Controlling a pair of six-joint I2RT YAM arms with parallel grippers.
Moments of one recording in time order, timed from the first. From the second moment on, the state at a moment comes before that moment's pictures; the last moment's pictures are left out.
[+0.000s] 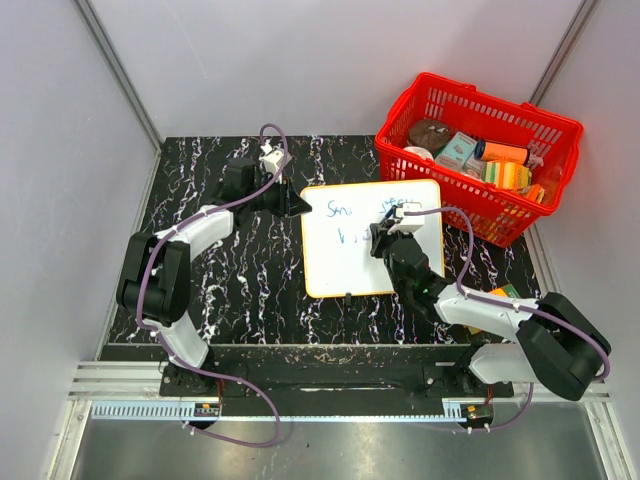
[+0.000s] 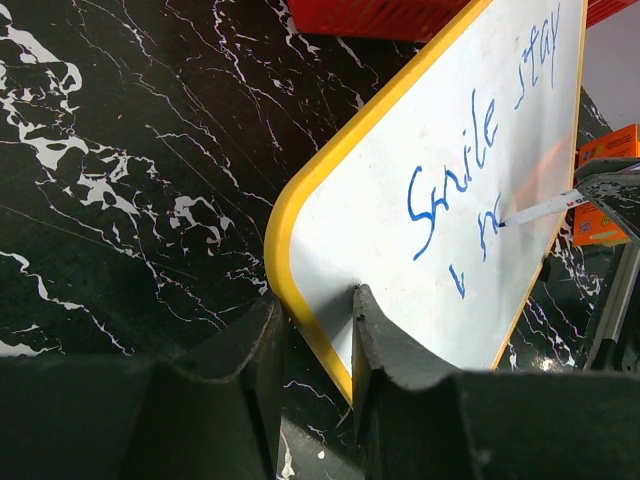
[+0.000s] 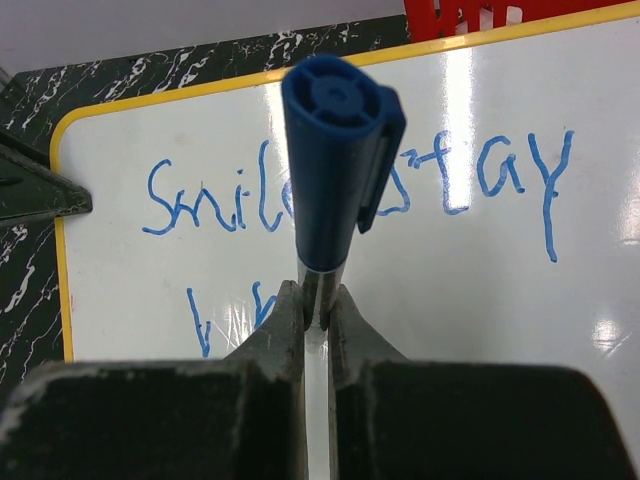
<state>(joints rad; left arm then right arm) -0.28 1.73 1.11 0.09 0.71 -0.16 0.78 1.28 0.51 0.64 0.59 0.33</state>
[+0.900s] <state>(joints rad) -0.28 1.73 1.11 0.08 0.71 -0.16 0.77 1.33 0.58 0.63 0.63 0.27</state>
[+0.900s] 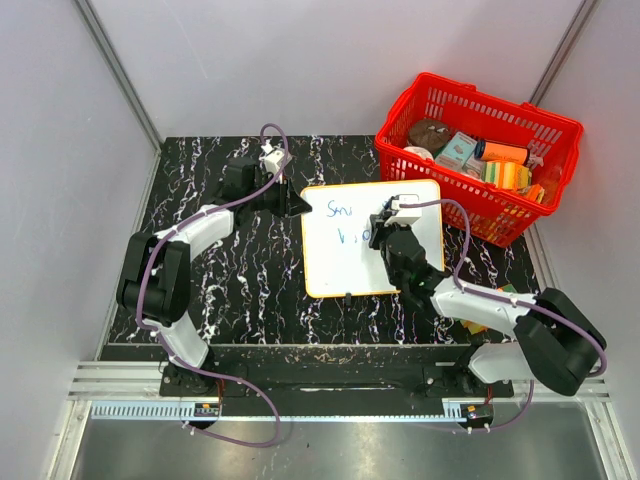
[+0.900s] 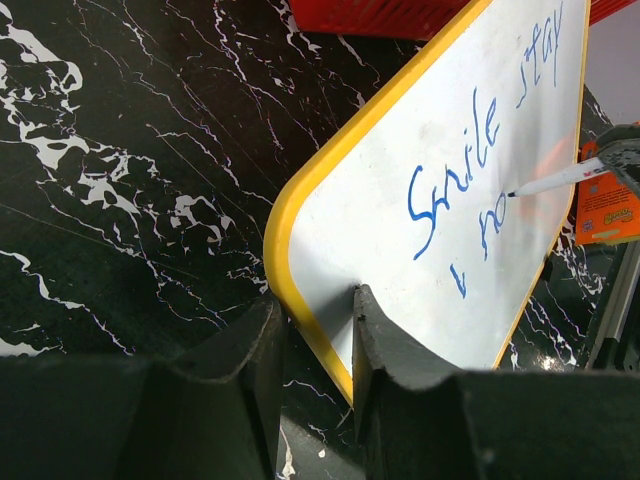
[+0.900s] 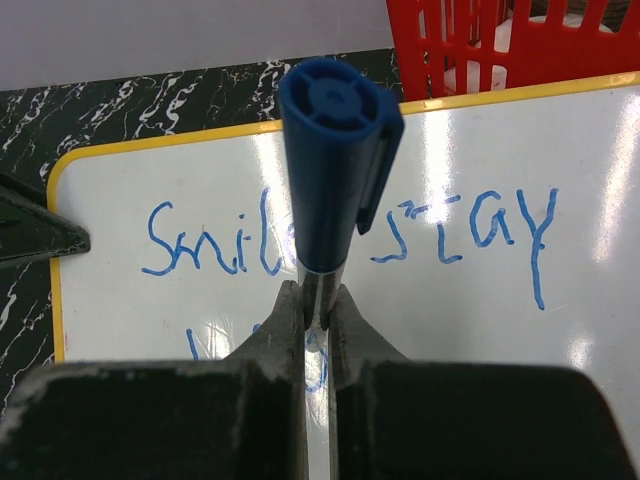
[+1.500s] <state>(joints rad) -0.28 1.73 1.11 0.08 0.71 -0.15 0.76 1.28 0.56 0.63 0.64 0.26</state>
